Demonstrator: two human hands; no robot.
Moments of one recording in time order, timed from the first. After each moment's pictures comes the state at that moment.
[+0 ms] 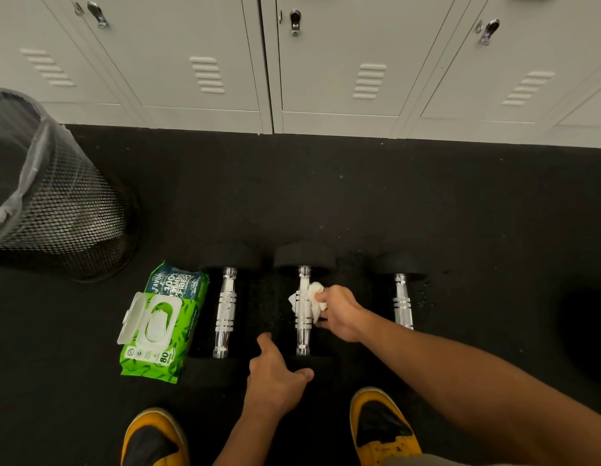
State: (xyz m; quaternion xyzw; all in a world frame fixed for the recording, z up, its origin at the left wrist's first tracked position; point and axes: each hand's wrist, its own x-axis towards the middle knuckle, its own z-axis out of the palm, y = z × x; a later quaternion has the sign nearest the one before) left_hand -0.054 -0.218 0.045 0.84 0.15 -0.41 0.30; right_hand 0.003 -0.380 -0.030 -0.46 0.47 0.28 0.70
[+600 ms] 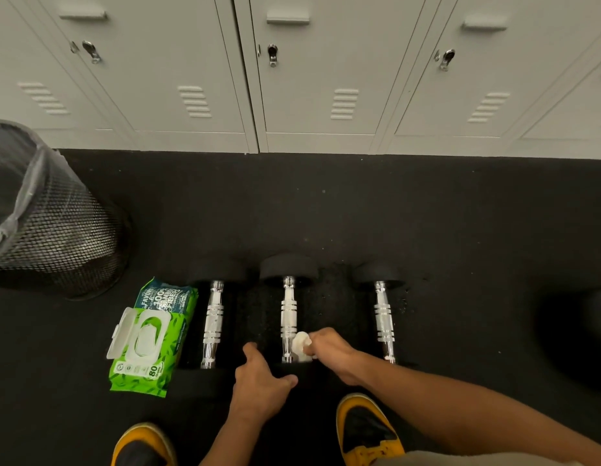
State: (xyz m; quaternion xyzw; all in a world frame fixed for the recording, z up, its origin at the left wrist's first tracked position) left_hand -0.056 -0.222 0.052 0.86 0.15 -0.40 0.29; right_hand -0.057 -0.378 -0.022 -0.67 0.33 0.38 0.54
